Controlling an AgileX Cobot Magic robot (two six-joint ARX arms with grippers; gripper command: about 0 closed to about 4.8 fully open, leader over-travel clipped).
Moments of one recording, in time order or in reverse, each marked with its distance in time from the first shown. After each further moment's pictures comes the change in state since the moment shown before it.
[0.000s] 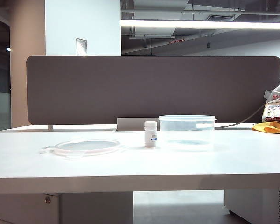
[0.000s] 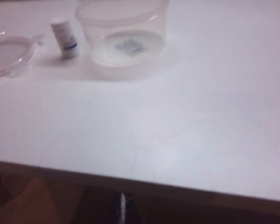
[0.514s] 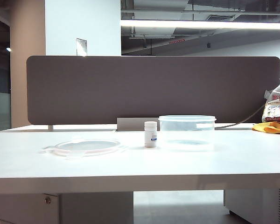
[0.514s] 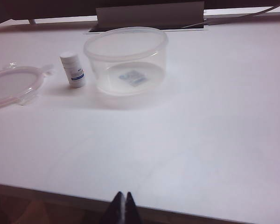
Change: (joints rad) left arm 0.001 -0.025 0.000 -0.002 -0.004 0.002; right arm 0.000 -0.090 0.000 0.006 0.000 0.000
